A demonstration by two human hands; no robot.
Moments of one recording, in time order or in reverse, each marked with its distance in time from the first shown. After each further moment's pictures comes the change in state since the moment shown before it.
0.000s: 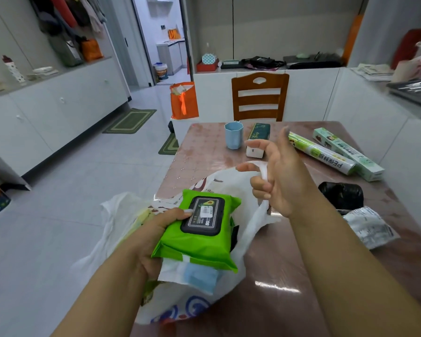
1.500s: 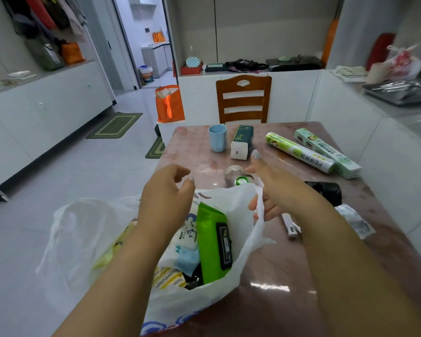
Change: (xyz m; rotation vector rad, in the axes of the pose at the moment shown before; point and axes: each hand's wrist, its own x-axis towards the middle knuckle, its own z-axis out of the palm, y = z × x) left_hand -0.016 0.036 0.061 0.711 0.591 0.818; right_hand -0.019 -0.016 -0.029 -0.772 0.127 0.195
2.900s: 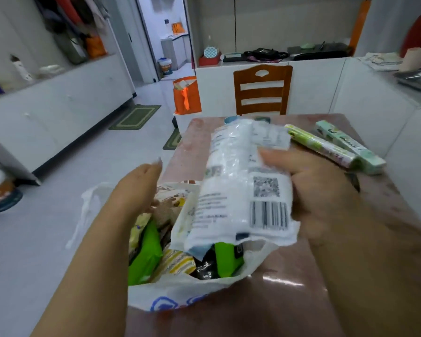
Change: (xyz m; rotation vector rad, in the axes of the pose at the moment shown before) left_hand 0.014 -0.038 -0.040 -0.084 -0.122 -0.454; right_hand -0.068 -0.020 0.007 0.901 -0.263 -0.172
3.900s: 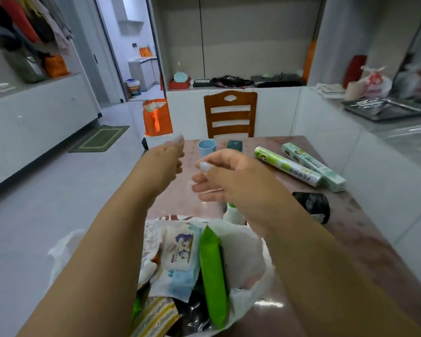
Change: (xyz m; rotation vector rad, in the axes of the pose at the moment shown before) left_hand 0.051 0.083 0.030 -0.172 -0.234 0.258; right_hand 0.052 -0.009 0.034 -0.710 0.055 -0.193
